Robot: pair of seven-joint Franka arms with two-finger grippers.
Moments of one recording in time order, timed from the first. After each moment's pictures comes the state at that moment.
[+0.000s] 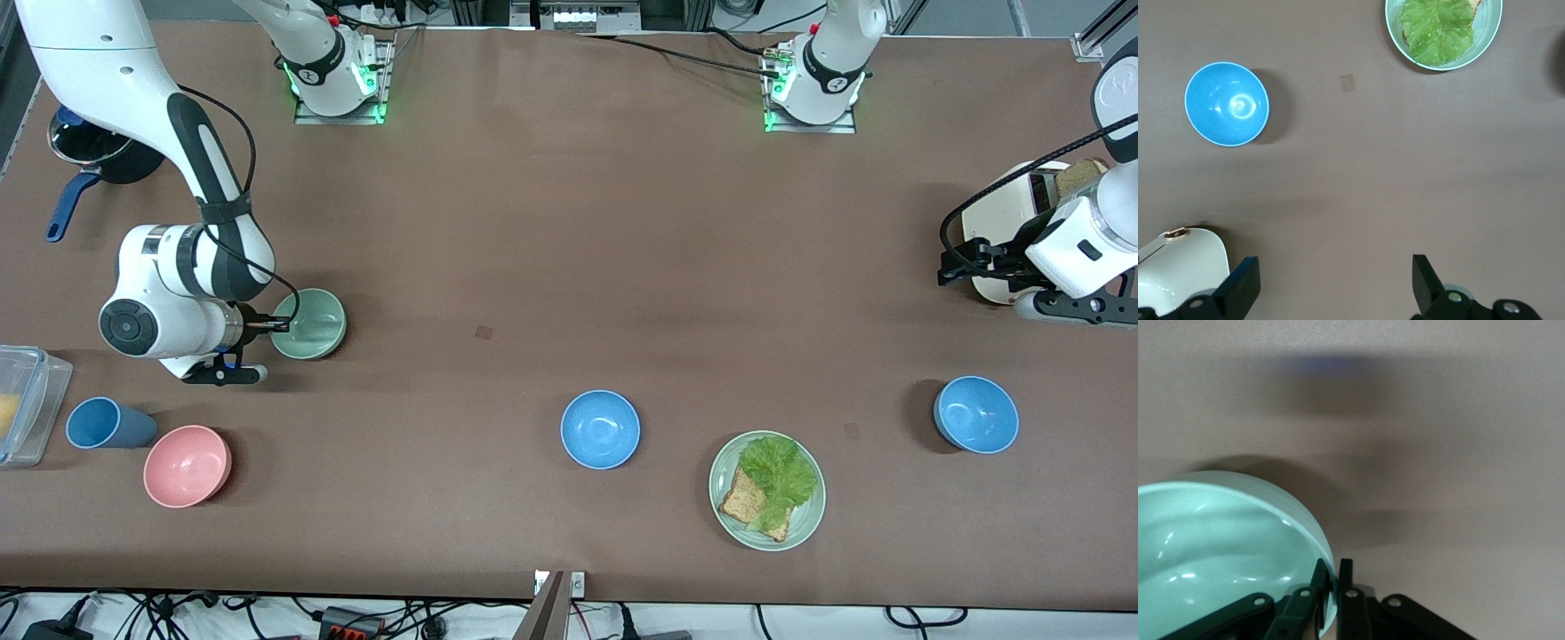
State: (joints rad) left arm 0.11 0.13 -0.08 -1.67 -0.02 1.73 0.10; right arm 0.05 0.55 -0.07 -1.82 0.00 2.07 0.00
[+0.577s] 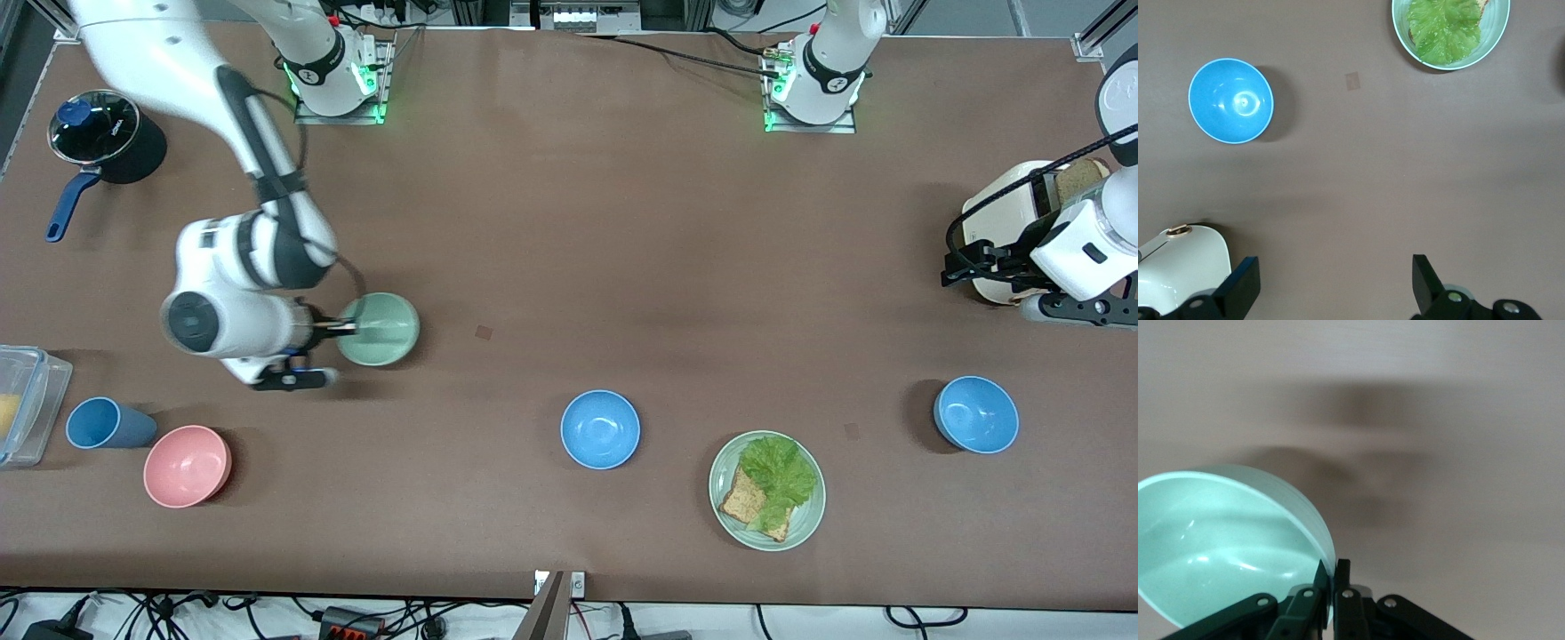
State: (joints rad) left arm 0.12 0.13 -0.08 -1.67 -0.02 1.72 0.10; right arm 0.30 0.54 -0.02 -1.70 0.16 2.01 0.16
